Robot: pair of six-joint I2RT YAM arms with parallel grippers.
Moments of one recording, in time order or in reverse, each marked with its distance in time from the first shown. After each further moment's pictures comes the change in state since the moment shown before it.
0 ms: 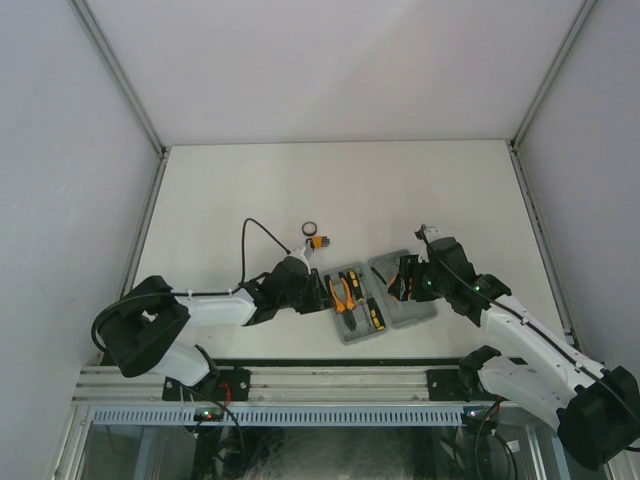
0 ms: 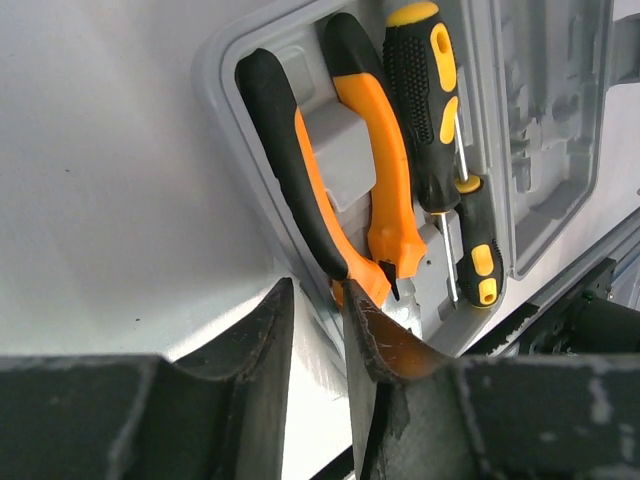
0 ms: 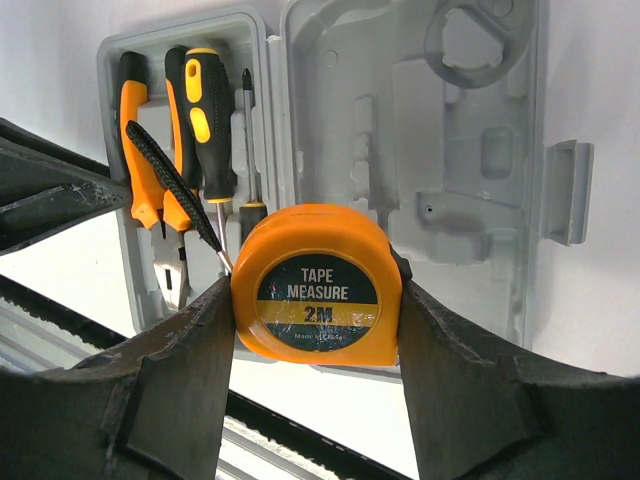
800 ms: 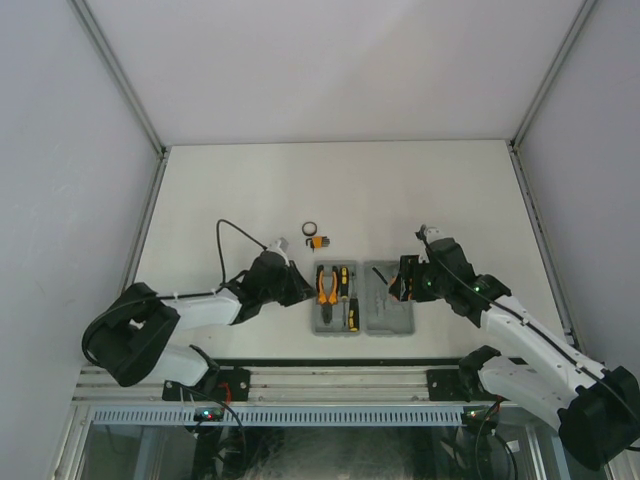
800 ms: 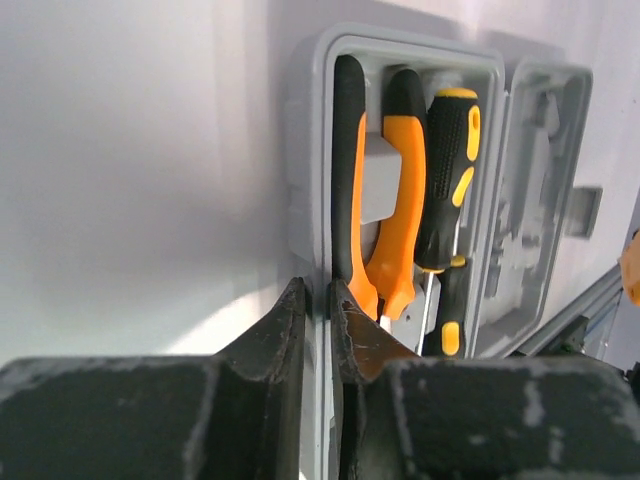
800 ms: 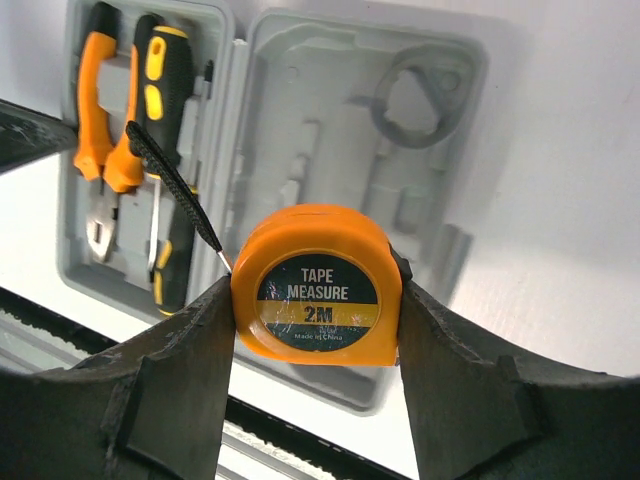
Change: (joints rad) left arm 0.153 -0.046 -0.081 0.067 0.026 -0.004; right arm 0.014 -0.003 0.000 -0.005 0.024 0.005
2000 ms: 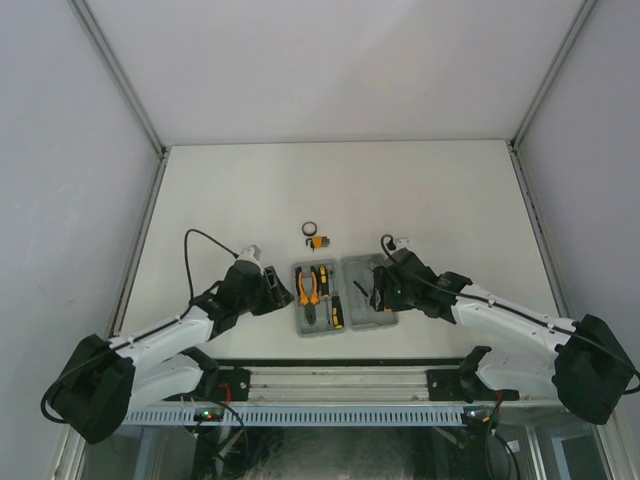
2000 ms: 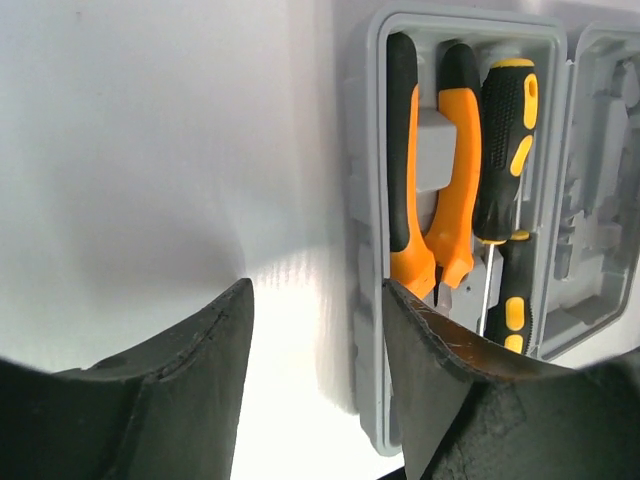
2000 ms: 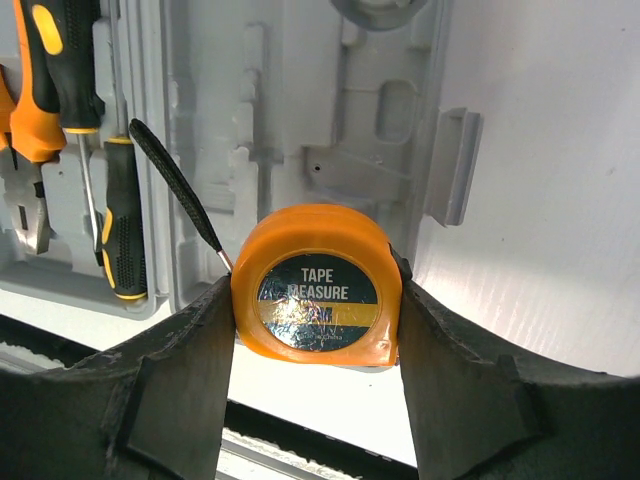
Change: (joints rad) left arm 0.116 -0.334 -0.106 -0.296 -0.094 0.128; right arm 0.292 0.217 0.038 0.035 0.218 0.198
